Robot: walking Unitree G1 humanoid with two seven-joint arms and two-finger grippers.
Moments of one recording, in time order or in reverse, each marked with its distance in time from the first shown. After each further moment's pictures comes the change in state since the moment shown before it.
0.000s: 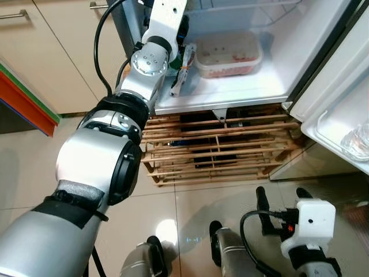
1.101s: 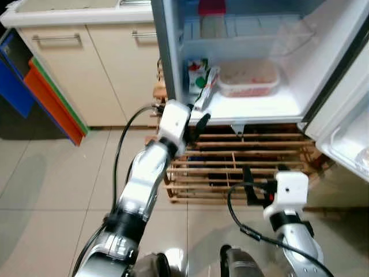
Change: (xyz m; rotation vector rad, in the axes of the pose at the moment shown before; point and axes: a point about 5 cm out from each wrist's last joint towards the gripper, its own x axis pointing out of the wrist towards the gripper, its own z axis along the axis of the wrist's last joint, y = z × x) left arm -0.169 -0.048 -0.143 -0.067 0.081 -0.288; right arm 0.063 0.009 0.003 0.017 -0.109 0.041
